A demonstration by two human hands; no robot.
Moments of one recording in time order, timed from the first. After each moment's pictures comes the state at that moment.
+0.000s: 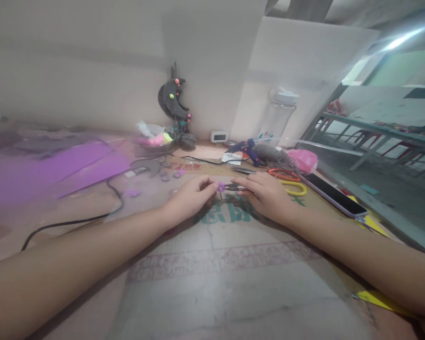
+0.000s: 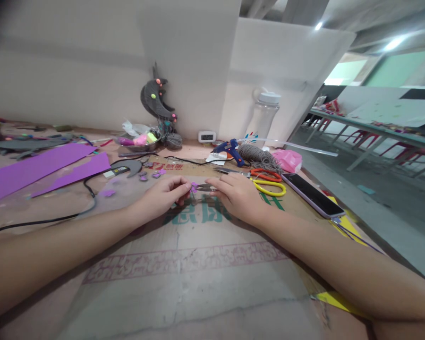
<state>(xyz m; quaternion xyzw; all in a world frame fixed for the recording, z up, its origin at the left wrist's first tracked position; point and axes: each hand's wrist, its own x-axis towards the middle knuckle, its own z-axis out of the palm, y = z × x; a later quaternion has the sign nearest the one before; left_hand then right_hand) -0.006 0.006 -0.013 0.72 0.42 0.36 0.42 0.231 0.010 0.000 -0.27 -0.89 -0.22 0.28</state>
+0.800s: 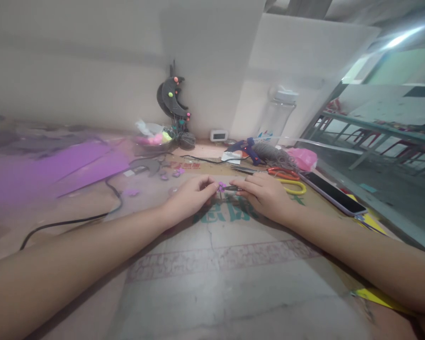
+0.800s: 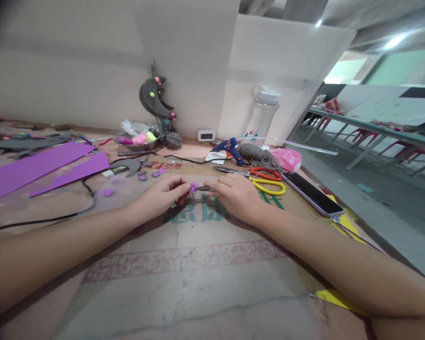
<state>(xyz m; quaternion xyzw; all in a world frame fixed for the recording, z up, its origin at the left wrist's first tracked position) -0.004 0.002 -0.009 0.72 0.42 0.36 0.42 0.229 0.008 0.002 -0.25 -0.90 -0.22 0.27</state>
